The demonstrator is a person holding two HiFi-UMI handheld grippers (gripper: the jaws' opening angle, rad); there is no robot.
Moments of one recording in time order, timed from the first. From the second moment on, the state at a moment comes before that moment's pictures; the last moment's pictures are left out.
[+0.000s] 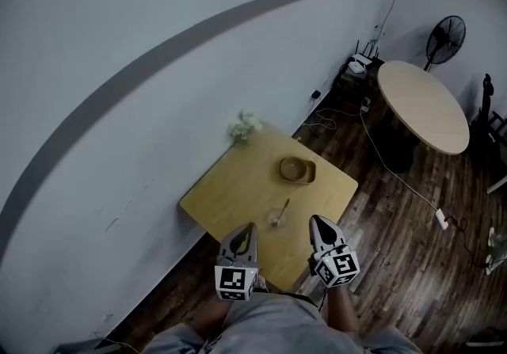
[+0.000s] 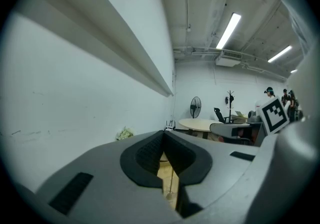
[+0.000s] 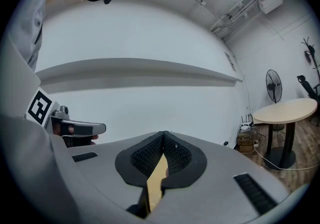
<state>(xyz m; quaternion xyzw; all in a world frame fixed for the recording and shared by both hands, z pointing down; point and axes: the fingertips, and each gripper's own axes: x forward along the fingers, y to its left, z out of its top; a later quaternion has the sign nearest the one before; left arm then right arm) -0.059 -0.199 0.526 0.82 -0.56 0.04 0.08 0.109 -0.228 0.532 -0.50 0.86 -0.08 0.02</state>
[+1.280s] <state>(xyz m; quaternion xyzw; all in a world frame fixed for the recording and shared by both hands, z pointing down) -0.108 -0.228 0.538 0.76 -0.64 0.04 0.12 0.067 -0.322 0.711 -0.39 0.88 -0.21 -0.16</state>
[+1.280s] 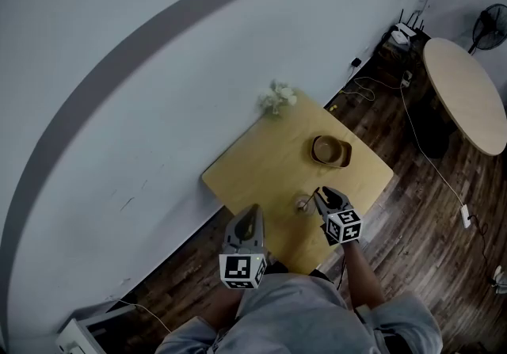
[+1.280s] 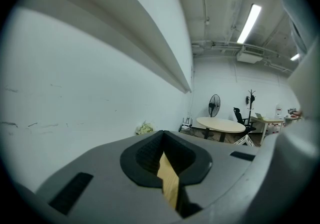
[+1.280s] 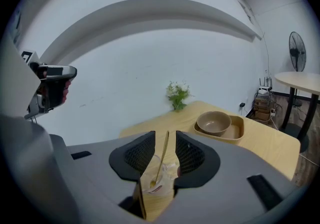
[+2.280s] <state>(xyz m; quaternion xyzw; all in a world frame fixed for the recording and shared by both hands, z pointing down) -0.125 -0.219 0.549 0.75 -0.65 0.04 0.13 0.052 -0.315 0.729 -0.40 0.87 -0.24 -0.15</state>
